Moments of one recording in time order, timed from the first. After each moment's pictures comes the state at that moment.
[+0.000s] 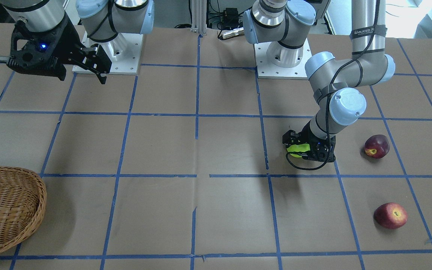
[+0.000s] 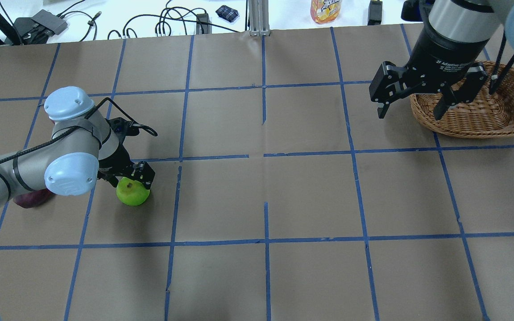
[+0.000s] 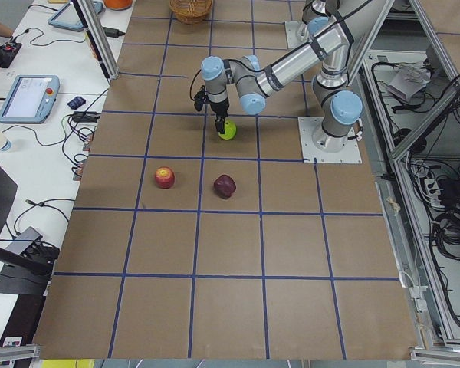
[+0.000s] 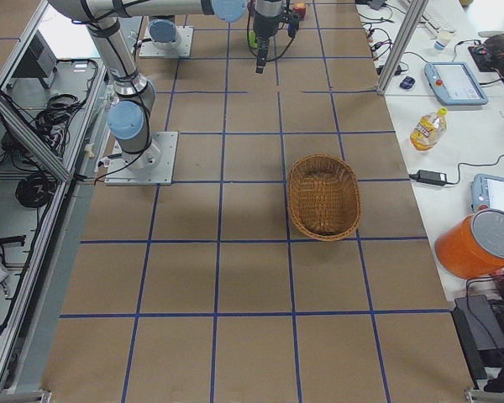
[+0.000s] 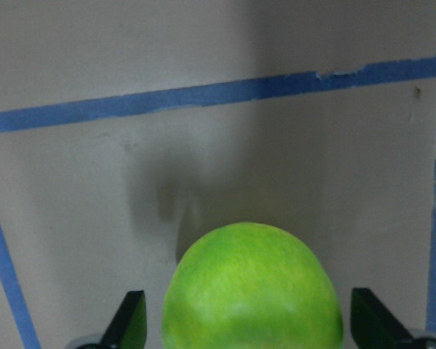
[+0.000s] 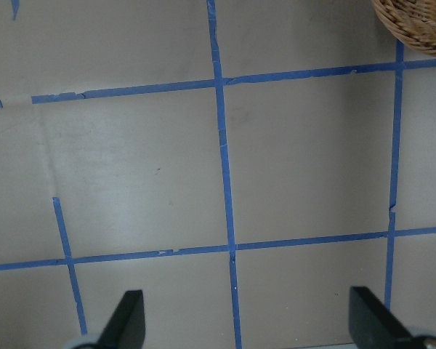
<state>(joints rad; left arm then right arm) -1.36 -1.82 -2.08 -0.96 1.61 0.32 1.54 -1.60 1.55 -1.42 -1.57 0.05</state>
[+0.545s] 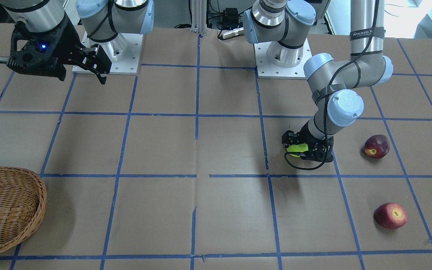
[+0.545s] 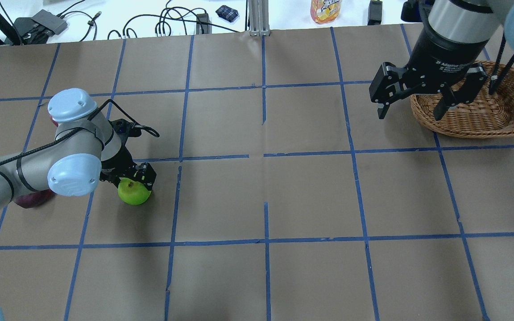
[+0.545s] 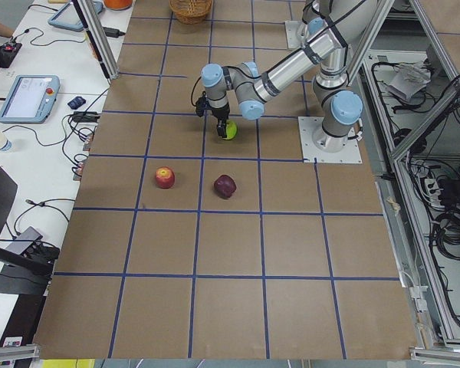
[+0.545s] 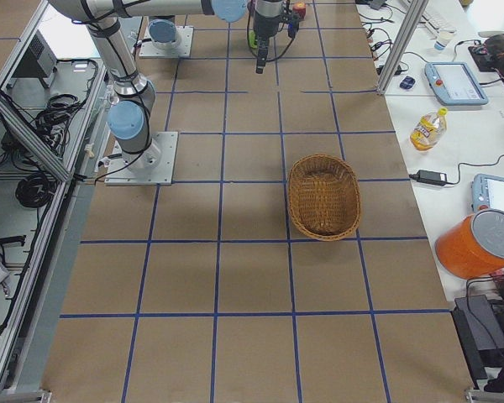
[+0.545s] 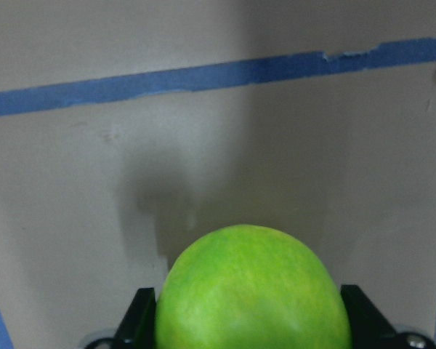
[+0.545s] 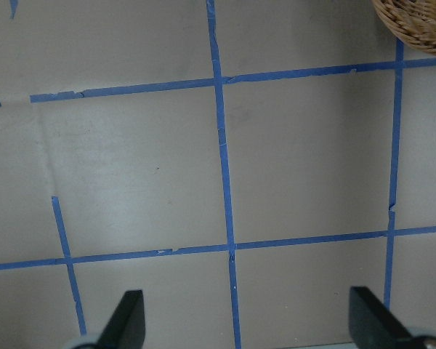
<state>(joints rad) -1.37 -1.83 -2.06 -0.96 1.59 0.26 1.54 -1.60 1.55 -1.42 -1.58 0.05</state>
